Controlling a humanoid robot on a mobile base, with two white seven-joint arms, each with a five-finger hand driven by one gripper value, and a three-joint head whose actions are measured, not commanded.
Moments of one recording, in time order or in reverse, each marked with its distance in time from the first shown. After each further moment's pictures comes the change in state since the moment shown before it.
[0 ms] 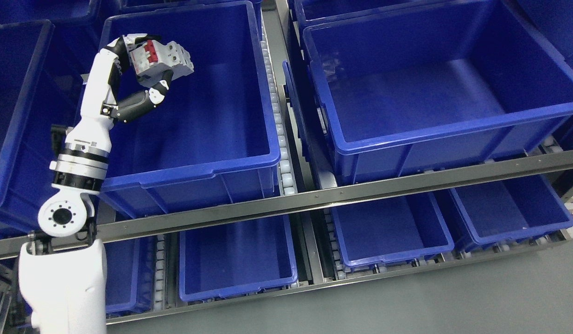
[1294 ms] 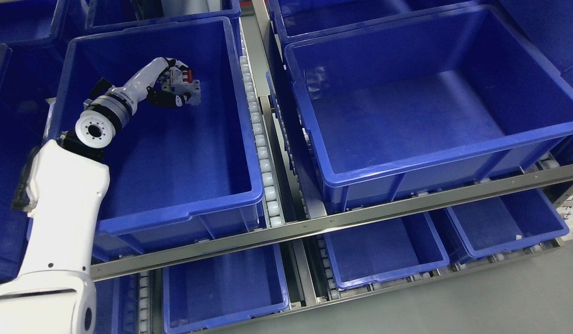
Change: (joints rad) left arm -0.470 0.069 -0.203 0.841 -0.421 0.003 -0.061; right arm 0.000 0.000 0.000 0.000 0.000 0.000 0.006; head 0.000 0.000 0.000
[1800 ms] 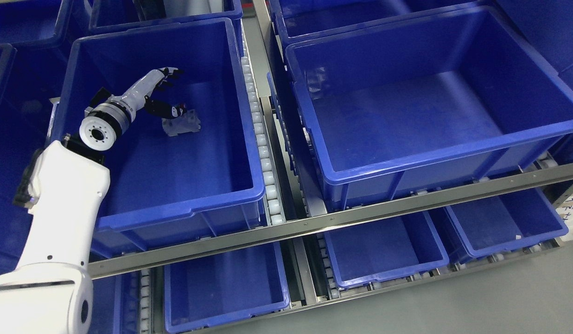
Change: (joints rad) left arm -0.038 0.007 -0.021 0.129 -0.010 0.009 0.069; right arm 0.000 0.000 0.000 0.000 0.000 0.000 -0.001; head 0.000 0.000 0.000
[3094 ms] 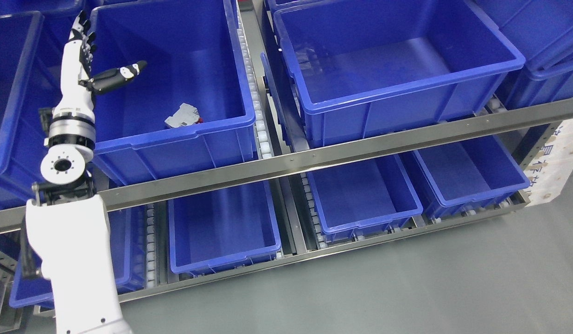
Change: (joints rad) left arm 0.345 -0.167 0.378 -0.720 0.352 0.198 0.206; right arm 0.000 0.000 0.000 0.000 0.000 0.000 0.001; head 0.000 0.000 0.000
